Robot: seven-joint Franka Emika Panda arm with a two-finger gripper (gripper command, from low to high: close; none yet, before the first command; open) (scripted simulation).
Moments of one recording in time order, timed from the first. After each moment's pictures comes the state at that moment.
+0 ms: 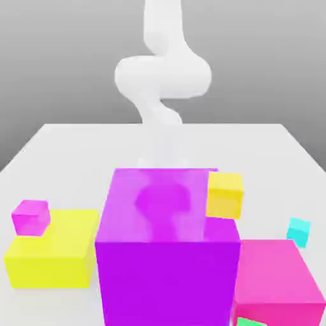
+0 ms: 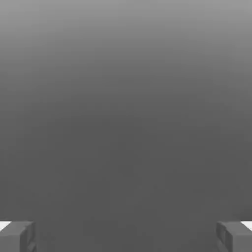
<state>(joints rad) 0.05 -0.74 0.01 -2.32 -0.02 2.33 0.70</state>
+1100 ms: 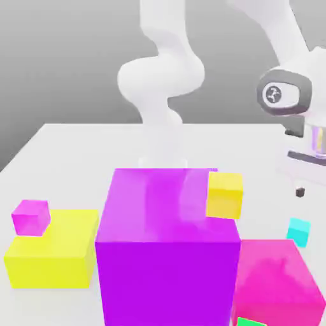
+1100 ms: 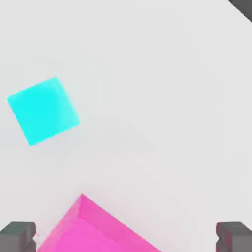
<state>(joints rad) 0.66 0.06 0.16 -2.64 -0.09 2.76 -0.76</state>
